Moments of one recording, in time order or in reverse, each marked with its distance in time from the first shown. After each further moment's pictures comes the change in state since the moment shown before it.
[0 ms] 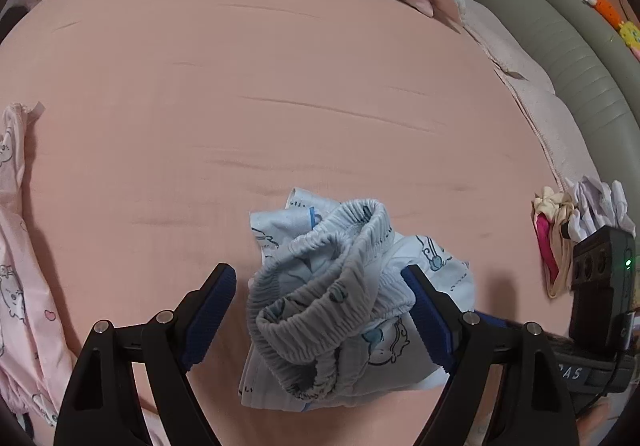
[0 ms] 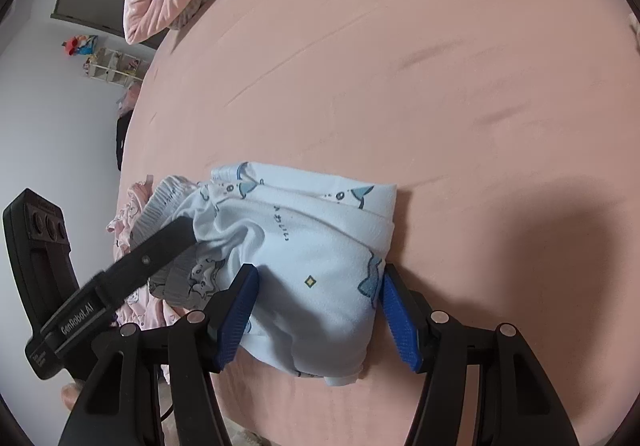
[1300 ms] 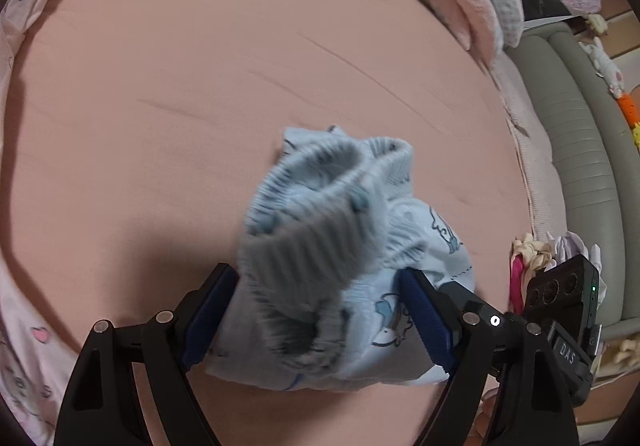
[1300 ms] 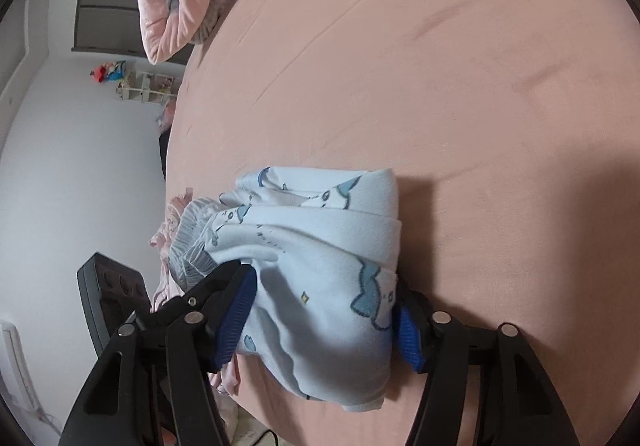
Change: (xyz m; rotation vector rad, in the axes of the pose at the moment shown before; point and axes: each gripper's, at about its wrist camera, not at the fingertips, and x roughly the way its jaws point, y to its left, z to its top) left arm 0.022 -0.014 -0.048 -0.290 -0.005 -0.135; right arm 0.023 -0.023 0.000 0.081 0.000 0.206
